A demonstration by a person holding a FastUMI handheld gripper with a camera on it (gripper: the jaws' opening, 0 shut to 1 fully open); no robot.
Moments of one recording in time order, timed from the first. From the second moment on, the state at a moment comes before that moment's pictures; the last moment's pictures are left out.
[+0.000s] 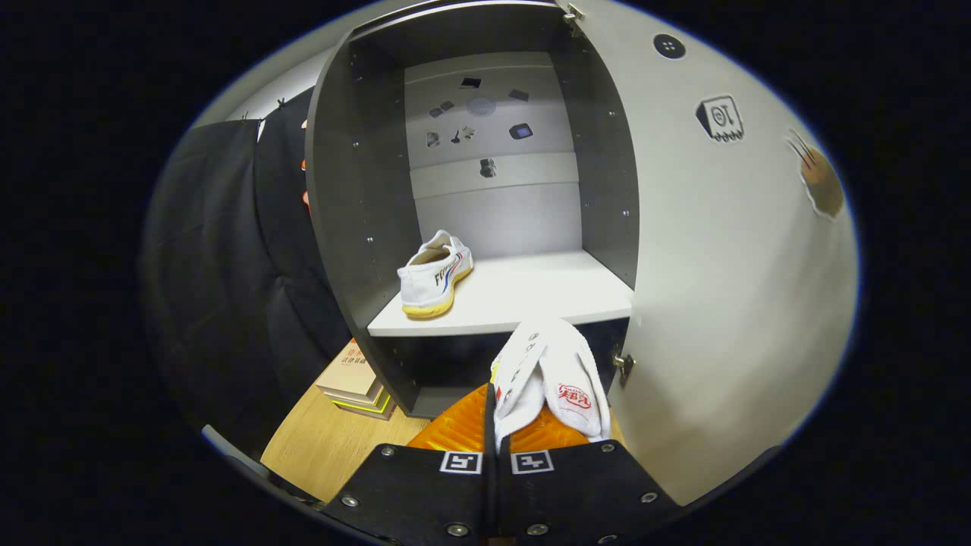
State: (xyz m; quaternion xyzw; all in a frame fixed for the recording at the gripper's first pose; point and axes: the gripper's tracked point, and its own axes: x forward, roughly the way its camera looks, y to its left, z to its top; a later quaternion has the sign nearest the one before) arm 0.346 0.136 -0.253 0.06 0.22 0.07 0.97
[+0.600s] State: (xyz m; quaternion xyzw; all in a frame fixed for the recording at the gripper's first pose) arm 0.486 0.152 -0.229 0.04 0.21 0.10 0.97
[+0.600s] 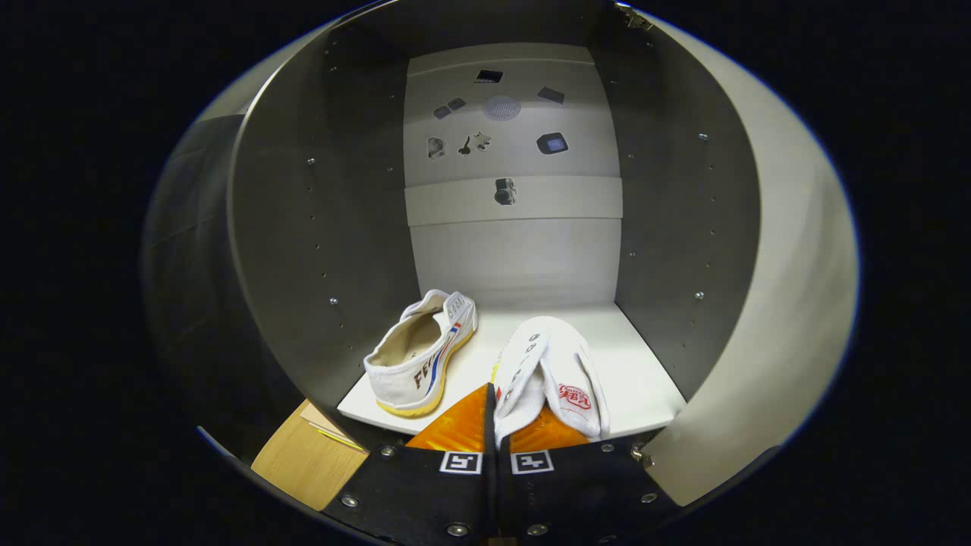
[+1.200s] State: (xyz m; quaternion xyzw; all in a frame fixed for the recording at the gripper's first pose) arm 0.591 0.172 -0.256 0.01 0.22 0.12 0.97
